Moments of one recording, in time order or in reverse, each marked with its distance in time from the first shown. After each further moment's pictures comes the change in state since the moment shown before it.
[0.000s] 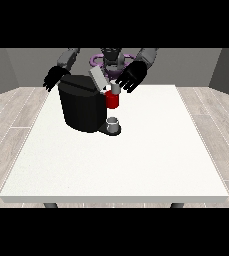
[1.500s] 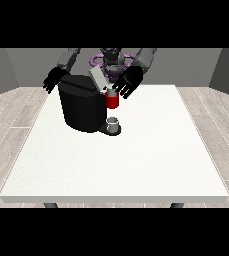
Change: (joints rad) left arm -0.017 -0.026 0.002 0.030 -0.039 -0.022 0.000; right arm 0.009 0.003 -0.004 -0.008 -0.004 -0.013 0.003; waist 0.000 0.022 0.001
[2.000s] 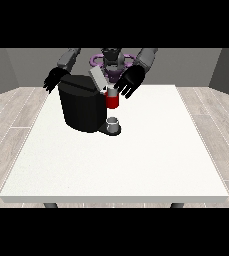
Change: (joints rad) left arm 0.013 -0.005 -0.013 -0.012 -0.027 0.017 -0.025; right arm 0.004 0.003 -0.005 0.003 -0.005 -0.003 -0.016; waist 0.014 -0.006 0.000
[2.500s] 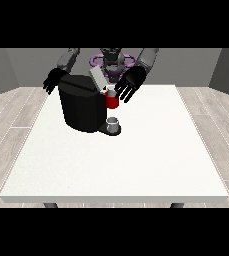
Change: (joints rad) left arm -0.006 0.028 -0.028 -0.008 -0.042 -0.021 -0.041; right arm -0.024 -0.008 -0.004 0.003 -0.002 0.000 0.006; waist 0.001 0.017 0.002
